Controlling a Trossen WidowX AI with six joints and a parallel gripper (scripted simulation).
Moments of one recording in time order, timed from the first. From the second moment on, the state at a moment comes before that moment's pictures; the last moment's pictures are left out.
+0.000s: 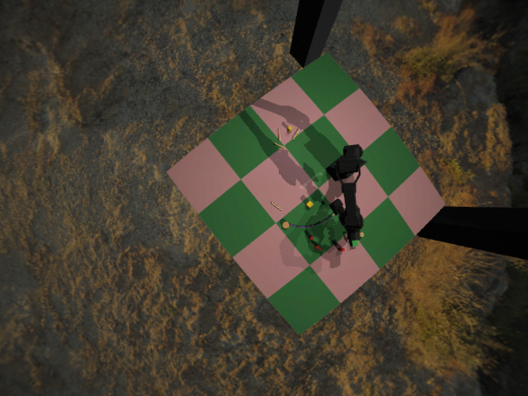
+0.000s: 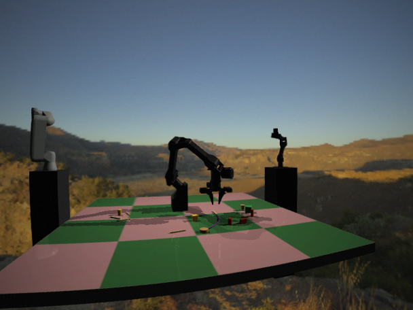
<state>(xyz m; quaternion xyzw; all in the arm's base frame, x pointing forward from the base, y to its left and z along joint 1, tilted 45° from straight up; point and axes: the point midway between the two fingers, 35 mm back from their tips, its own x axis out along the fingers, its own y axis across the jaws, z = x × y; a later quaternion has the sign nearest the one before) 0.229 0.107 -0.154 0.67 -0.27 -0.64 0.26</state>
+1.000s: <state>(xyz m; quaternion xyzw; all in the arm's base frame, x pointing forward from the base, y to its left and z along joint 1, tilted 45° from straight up) 0.232 0.092 -0.173 0.67 -0.27 -0.64 0.26</state>
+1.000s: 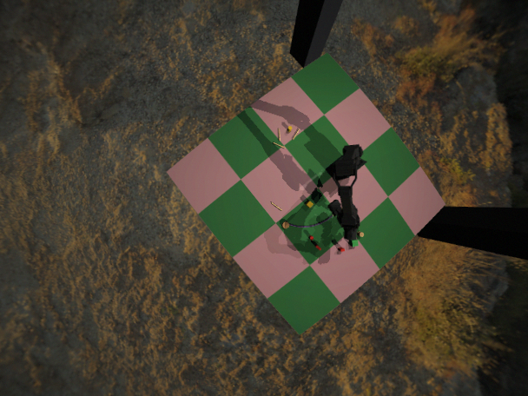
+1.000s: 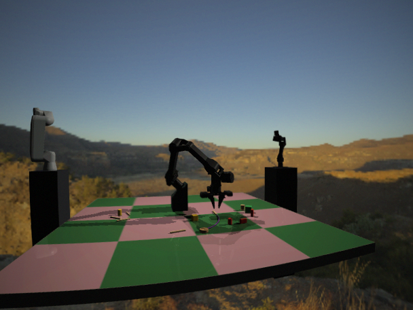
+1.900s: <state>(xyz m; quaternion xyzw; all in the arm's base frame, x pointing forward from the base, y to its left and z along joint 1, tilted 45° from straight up) 0.230 0.066 -0.197 0.67 -0.27 -0.64 0.26</state>
